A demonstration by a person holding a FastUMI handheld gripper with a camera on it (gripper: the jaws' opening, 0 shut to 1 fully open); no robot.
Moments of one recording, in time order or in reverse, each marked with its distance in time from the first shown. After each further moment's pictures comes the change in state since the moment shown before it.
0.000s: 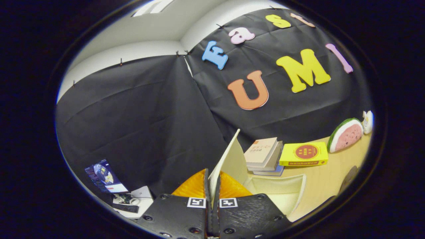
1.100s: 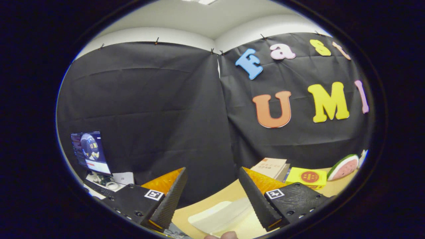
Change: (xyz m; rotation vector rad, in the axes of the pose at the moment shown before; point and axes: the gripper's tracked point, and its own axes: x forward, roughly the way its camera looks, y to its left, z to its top) arm 0.015 0.054 -0.010 -0.325 -0.114 -0.014
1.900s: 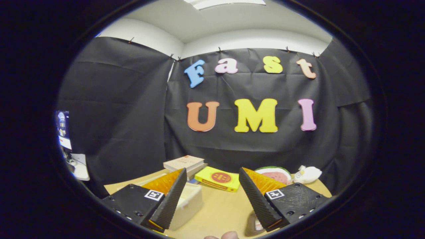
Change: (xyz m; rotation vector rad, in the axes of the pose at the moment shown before) arm -0.204 -0.271 -0.016 -0.098 -0.013 -0.460
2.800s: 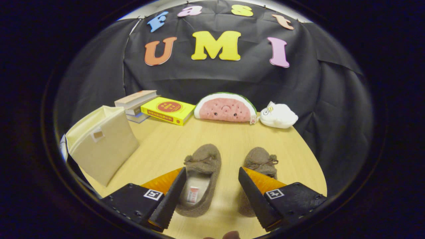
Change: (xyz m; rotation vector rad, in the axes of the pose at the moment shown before) arm 0.010 -0.169 -0.228 0.037 0.571 -0.196
